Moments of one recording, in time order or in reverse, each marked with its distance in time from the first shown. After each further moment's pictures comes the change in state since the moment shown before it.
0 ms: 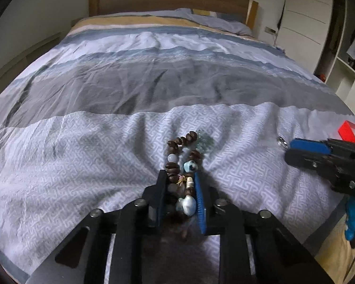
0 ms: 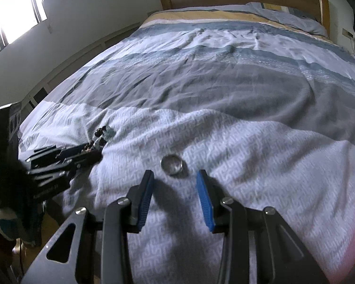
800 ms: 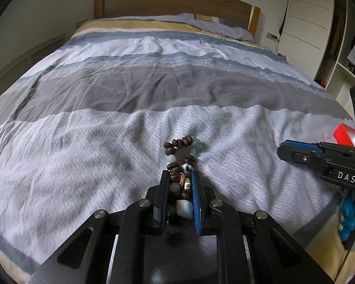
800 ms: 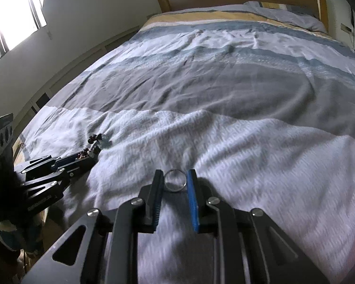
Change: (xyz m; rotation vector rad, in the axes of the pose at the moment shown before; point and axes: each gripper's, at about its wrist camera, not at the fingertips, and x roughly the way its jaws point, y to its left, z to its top) left arm -0.020 -0.009 -0.009 -0.033 -0.022 0.013; right arm -0.016 -0.003 -0.008 0.032 -0.022 0.016
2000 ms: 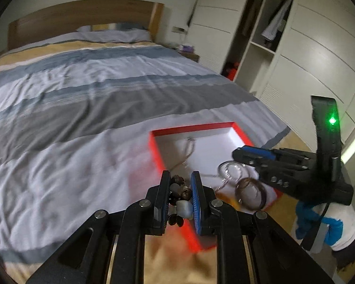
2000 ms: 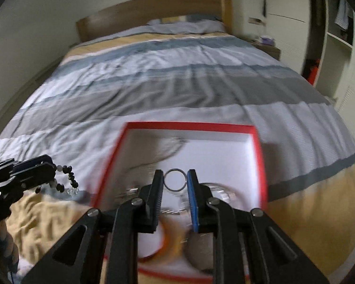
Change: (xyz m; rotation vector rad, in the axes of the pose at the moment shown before) left arm -0.044 -0.344 0.032 0.236 0.002 -0.420; right arm -0.241 -0.222 -0.079 0.221 -0.076 -0.432
